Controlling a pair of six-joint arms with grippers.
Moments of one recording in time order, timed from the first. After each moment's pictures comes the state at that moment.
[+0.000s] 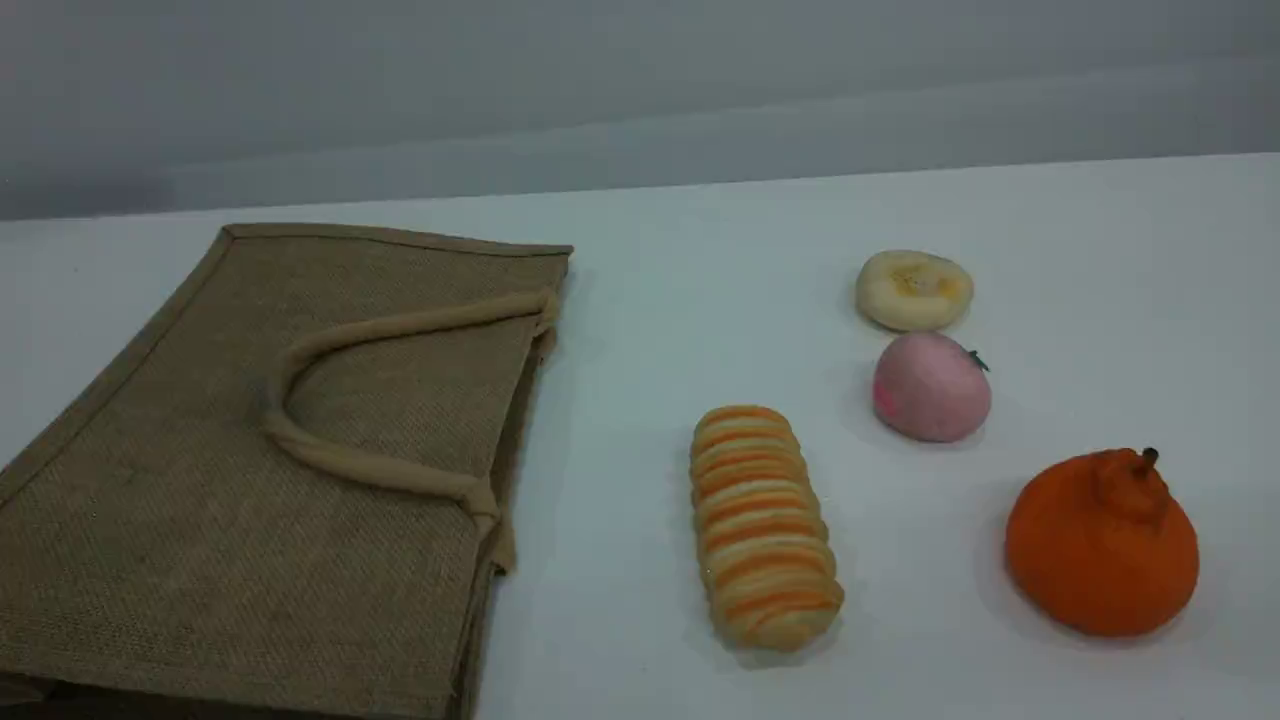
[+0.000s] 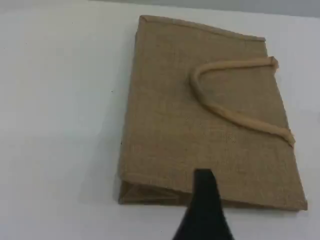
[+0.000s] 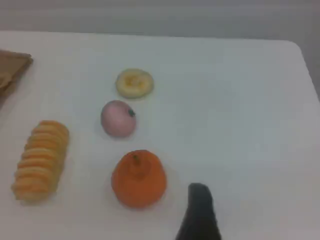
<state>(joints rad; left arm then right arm) -0.06 0.00 -0.52 -0.03 1.10 -0.06 0.04 0.00 -0.50 -0.02 1.06 0.06</state>
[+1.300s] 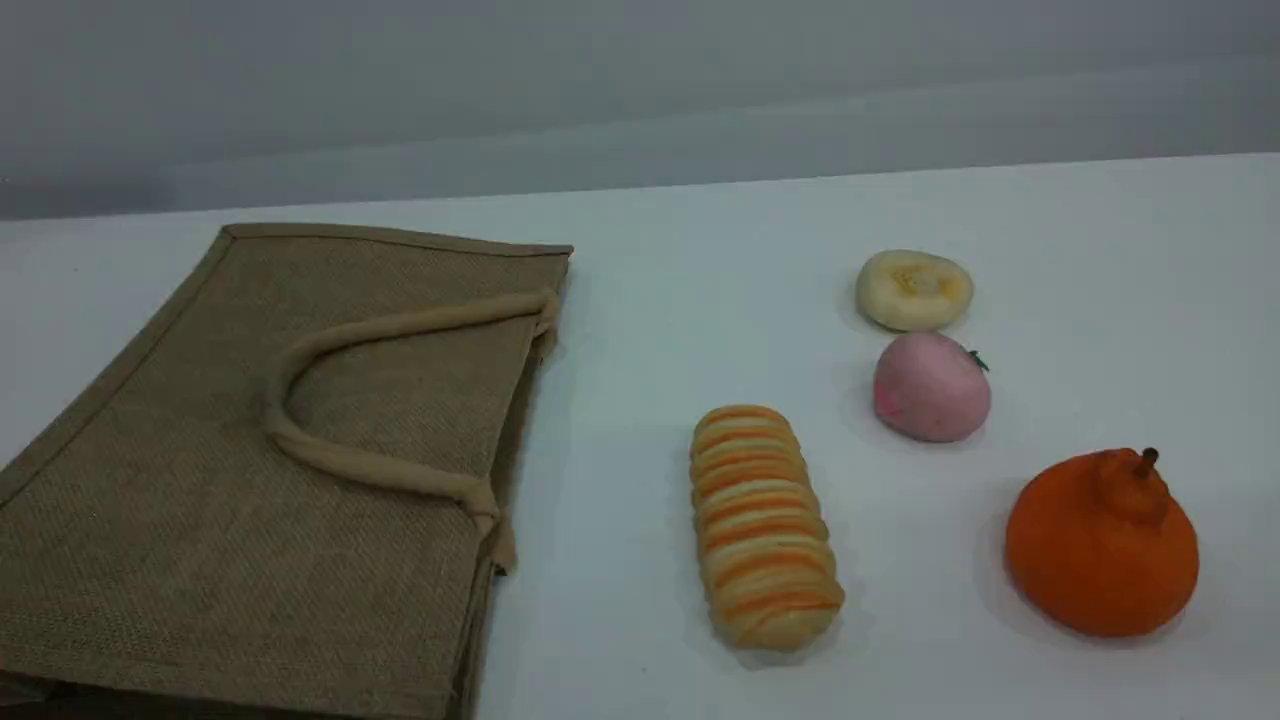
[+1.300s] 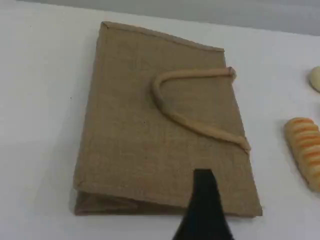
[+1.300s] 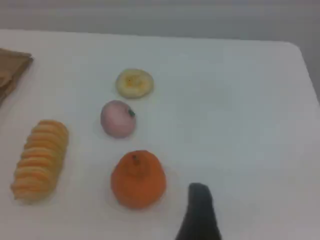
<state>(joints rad) -0.06 0.00 -0.52 -0.14 1.07 -0.06 0.04 0.00 -0.51 -0.02 1.06 0.05</state>
